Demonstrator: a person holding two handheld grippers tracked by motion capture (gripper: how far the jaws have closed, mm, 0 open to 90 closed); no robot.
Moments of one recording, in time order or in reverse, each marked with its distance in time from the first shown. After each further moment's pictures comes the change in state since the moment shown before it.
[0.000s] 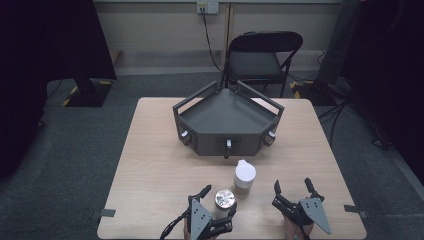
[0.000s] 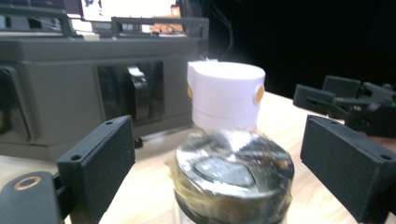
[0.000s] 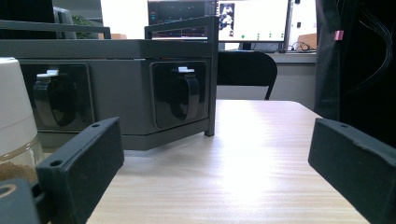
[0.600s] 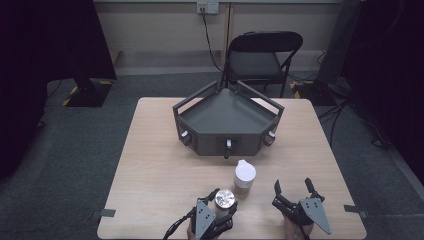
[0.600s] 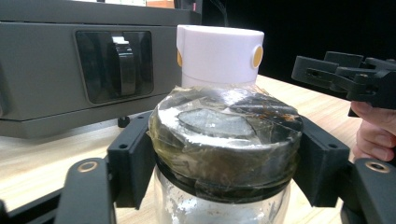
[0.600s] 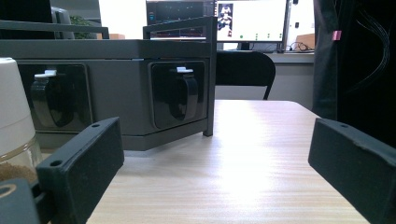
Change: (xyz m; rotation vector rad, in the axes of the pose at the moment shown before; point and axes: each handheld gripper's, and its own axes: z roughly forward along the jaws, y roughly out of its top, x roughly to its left) left arm 0.001 -0.013 0.008 0.037 -0.016 -0.015; right arm 0.001 0.000 0.000 0.000 -0.007 -0.001
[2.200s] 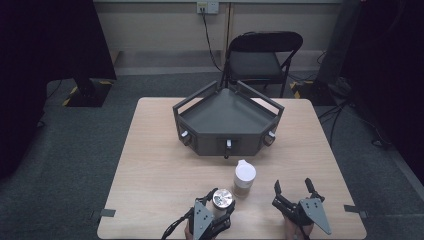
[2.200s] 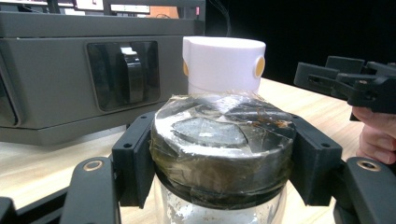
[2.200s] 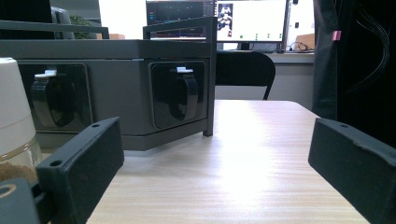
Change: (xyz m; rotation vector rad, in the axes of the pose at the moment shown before) left arm 0.002 0.006 -0.007 -0.015 0.012 0.025; right arm 0.000 0.000 0.000 0.000 0.000 0.000
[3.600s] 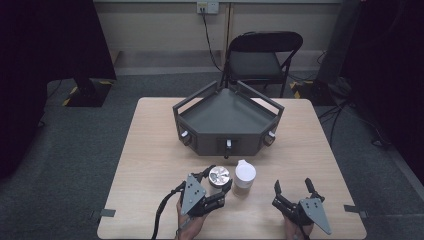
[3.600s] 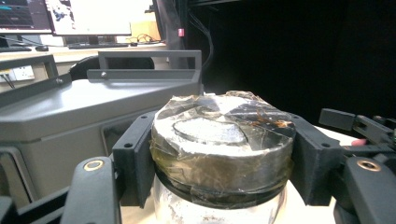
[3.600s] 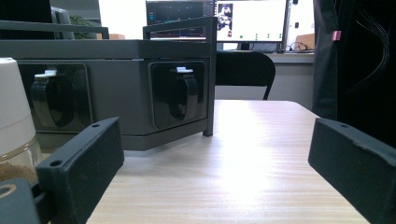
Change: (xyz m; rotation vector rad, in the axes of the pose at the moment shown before) left arm 0.052 0.066 0.017 -0.042 -0.094 0.047; right arm 0.000 0.000 0.000 0.000 0.000 0.000
